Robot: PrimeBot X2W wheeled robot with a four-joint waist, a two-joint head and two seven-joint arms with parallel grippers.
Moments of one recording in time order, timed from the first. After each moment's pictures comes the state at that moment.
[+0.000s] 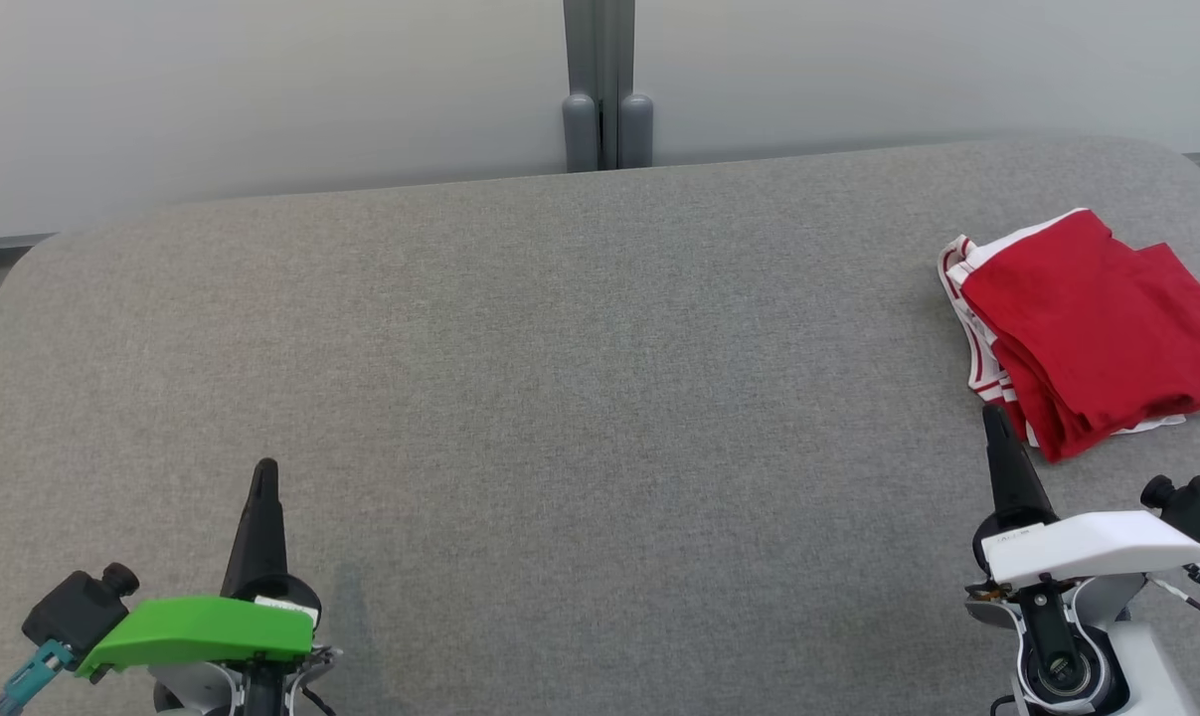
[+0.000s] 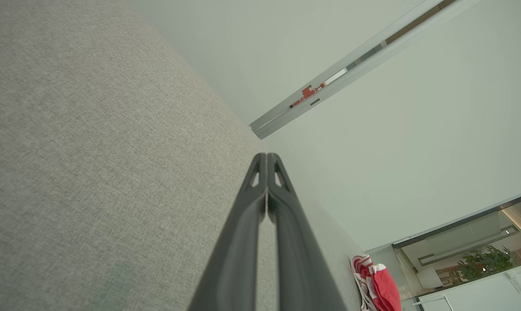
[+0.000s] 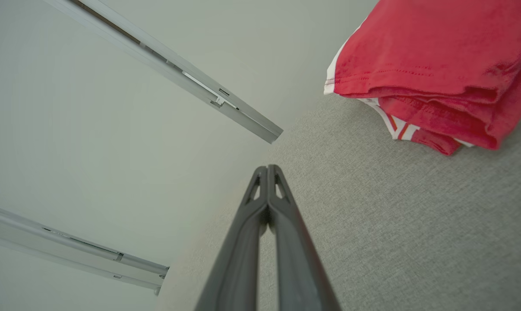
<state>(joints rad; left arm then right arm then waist) -0.06 0.07 -0.03 0.19 -1.05 -0.12 -0.10 -0.10 -0.05 -0.04 0.21 0.96 0.13 -0.07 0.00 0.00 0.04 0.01</state>
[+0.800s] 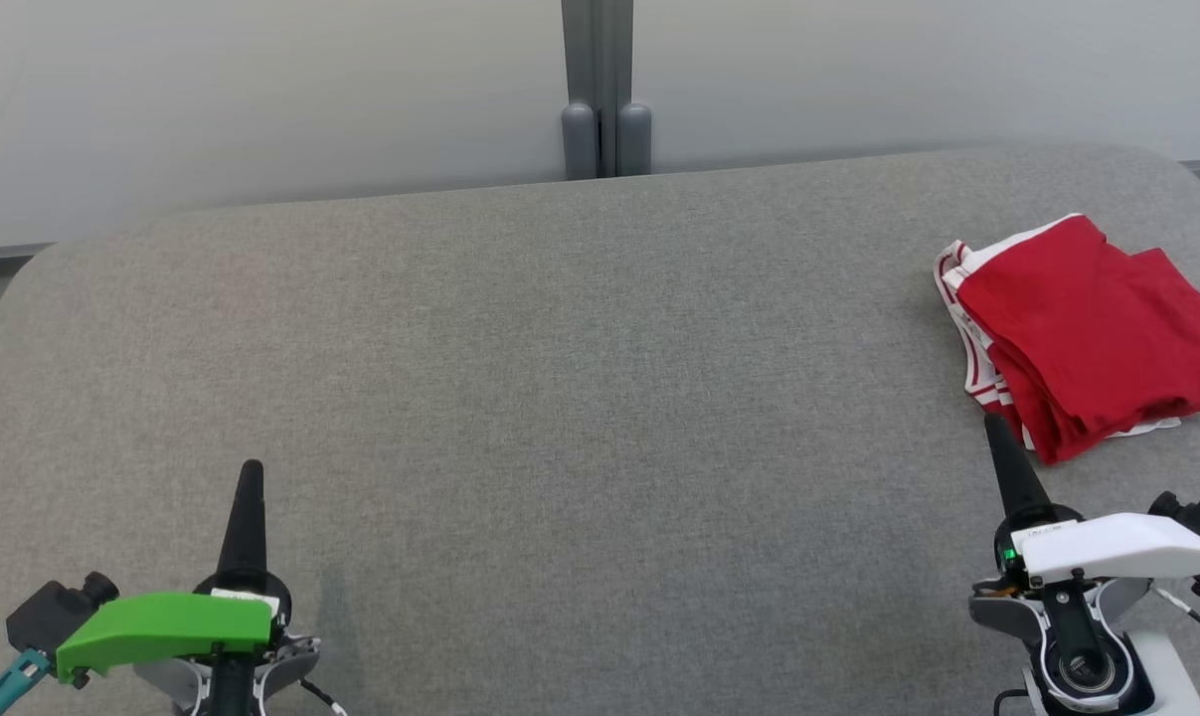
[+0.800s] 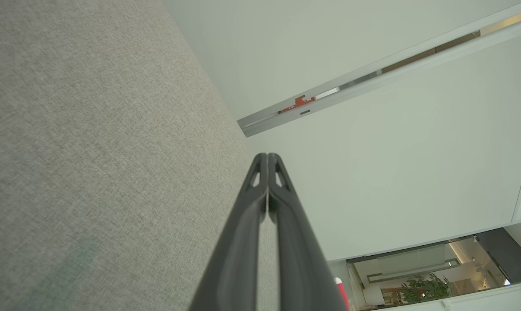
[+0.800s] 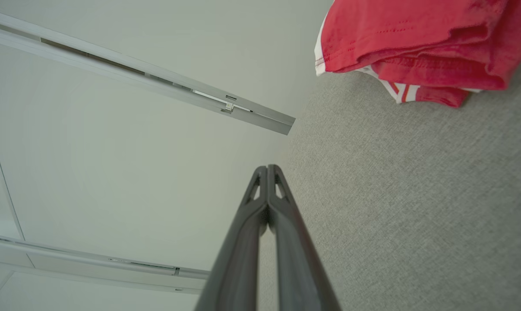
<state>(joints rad) -0.07 0.08 0.00 0.21 -1.28 -0.12 -0.03 -0.10 -0.06 -0.06 0.22 1.22 0.13 -0.01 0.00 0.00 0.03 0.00</state>
